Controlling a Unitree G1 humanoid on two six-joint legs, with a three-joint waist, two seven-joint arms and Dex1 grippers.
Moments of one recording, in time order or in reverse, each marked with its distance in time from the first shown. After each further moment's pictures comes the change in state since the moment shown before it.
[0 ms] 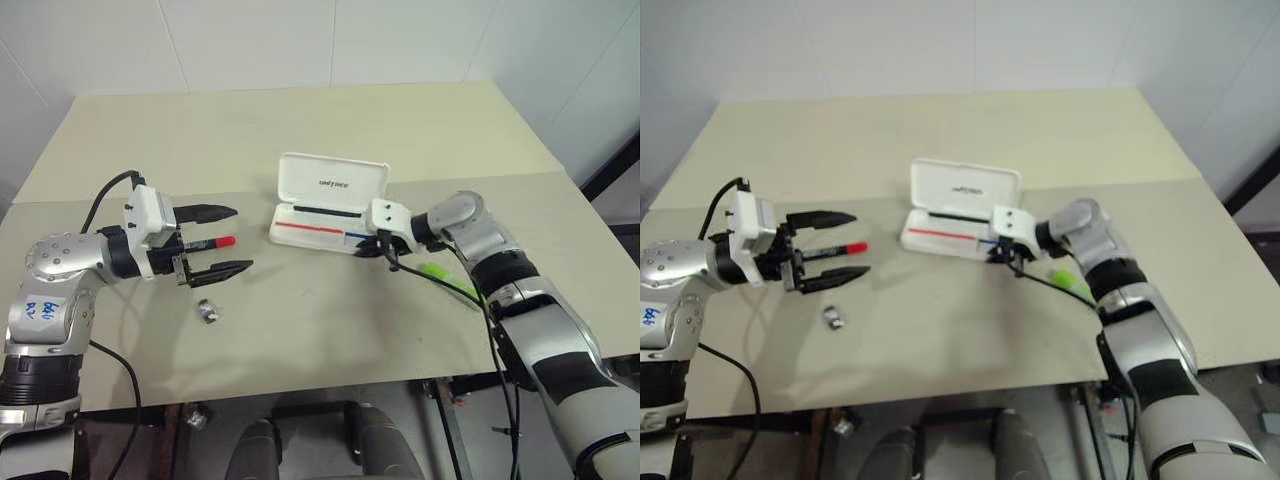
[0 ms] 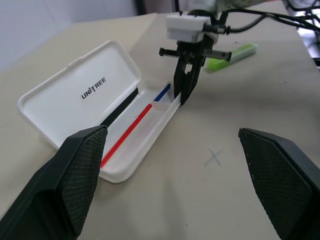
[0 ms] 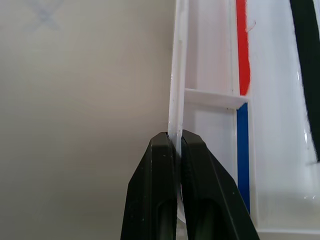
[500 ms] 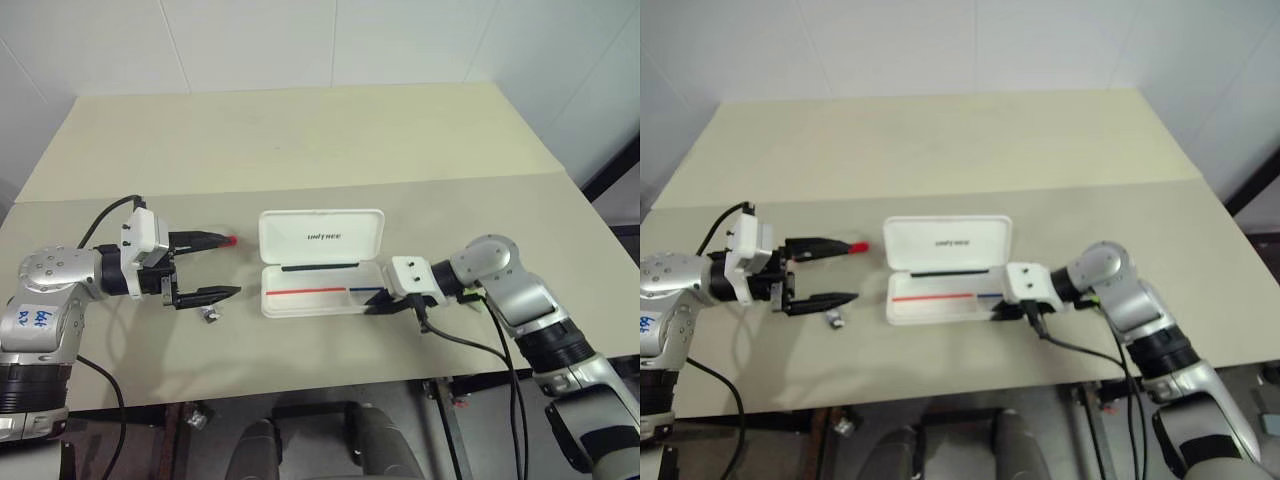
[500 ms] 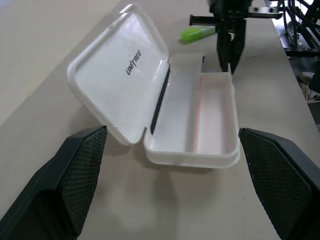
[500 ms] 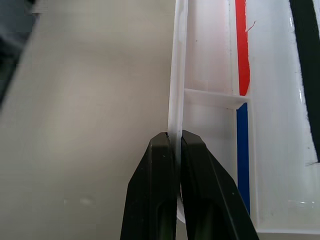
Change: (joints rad) left arm 0.076 0.031 -0.003 0.028 0.001 -0.002 -0.082; right arm 0.424 -0.177 -0.008 -0.774 0.128 0.293 0.088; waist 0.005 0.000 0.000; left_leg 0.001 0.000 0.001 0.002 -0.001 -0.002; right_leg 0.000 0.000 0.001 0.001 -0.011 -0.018
